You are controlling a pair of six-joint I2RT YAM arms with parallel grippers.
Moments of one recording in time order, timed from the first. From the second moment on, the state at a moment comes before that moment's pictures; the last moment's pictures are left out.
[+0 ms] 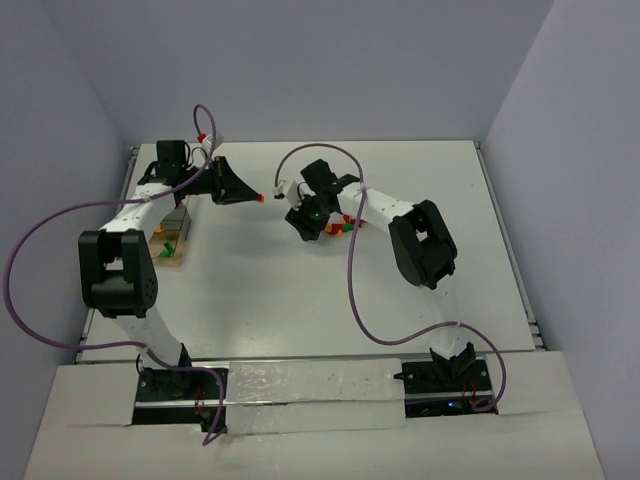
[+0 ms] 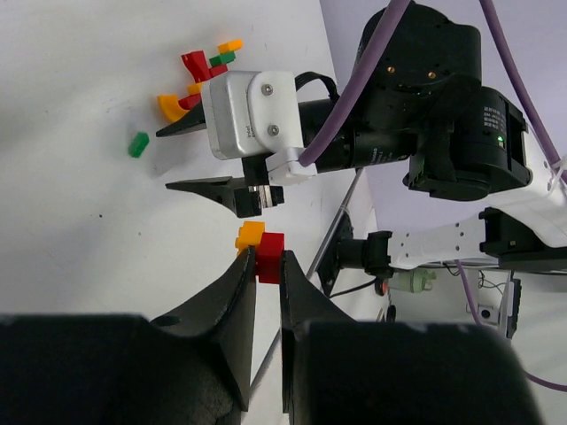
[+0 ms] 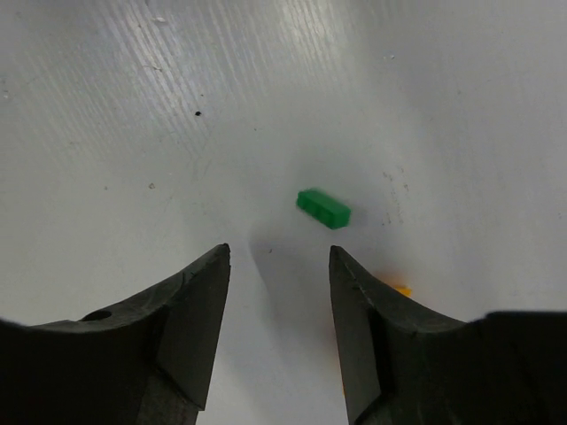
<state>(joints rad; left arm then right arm) -0.04 1.78 1.34 -0.29 1.11 -0.46 0.60 2.18 1.71 -0.59 -0.32 -0.49</state>
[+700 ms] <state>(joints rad) -0.03 1.72 1.24 -0.08 1.32 -0.30 0.43 2.13 2.05 -0.85 -0.96 -0.42</state>
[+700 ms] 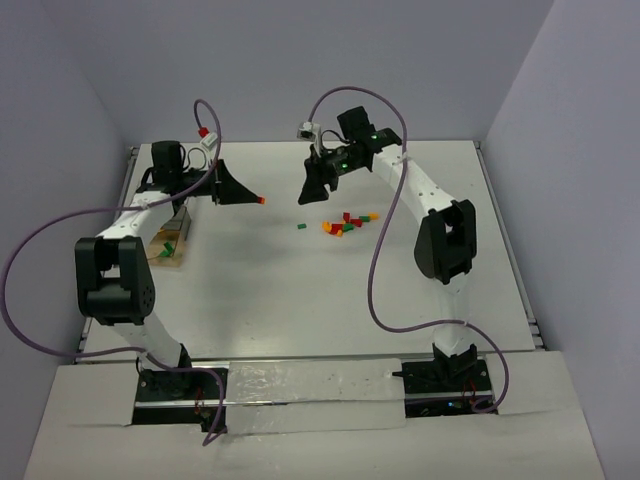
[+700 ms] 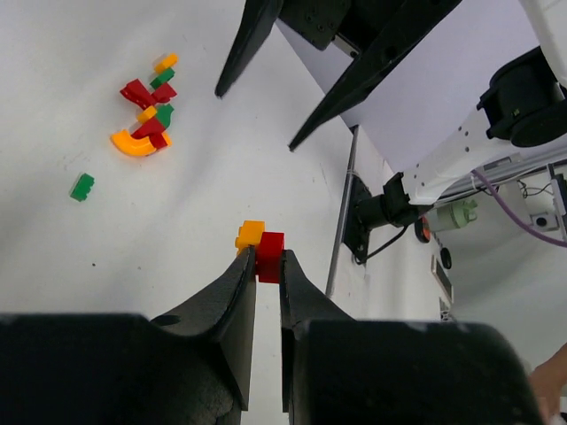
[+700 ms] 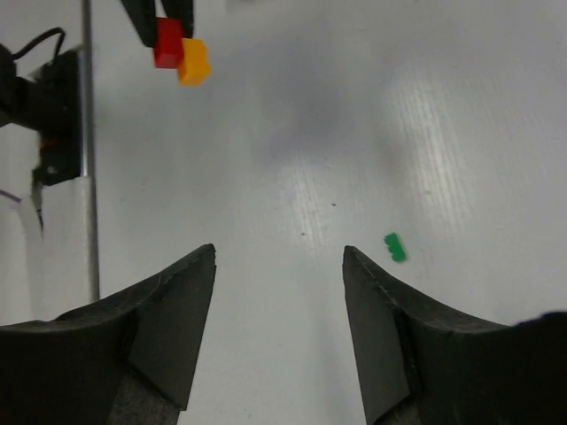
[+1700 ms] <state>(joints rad) -0.15 1.65 1.24 0.05 1.33 -0.31 0.47 2.13 2.05 -0.75 -1.23 -0.19</state>
